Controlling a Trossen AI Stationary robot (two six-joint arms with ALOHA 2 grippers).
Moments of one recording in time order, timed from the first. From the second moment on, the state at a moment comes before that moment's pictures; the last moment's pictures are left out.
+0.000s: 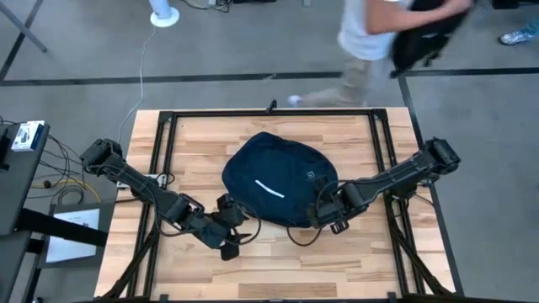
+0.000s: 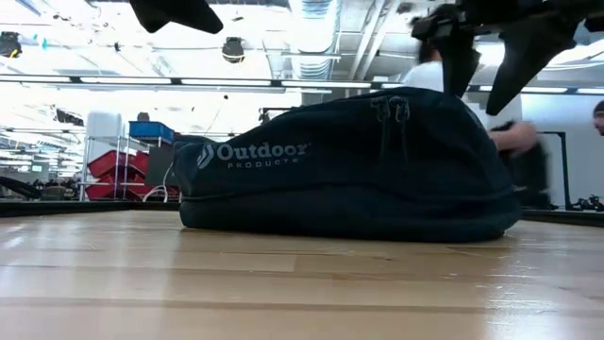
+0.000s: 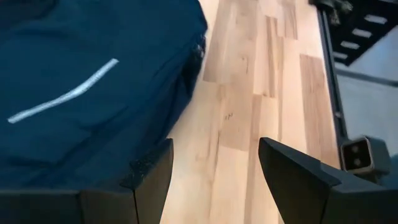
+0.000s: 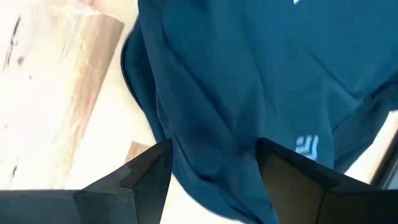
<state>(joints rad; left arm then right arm) -0.57 1.46 1.10 -0.43 -0.50 -0.61 0.41 1.58 1.27 -1.10 0.34 -0.08</state>
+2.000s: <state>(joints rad) -0.34 1.90 1.10 0.24 -0.36 -0.53 0.32 1.58 1.18 -0.80 0.40 -0.18</state>
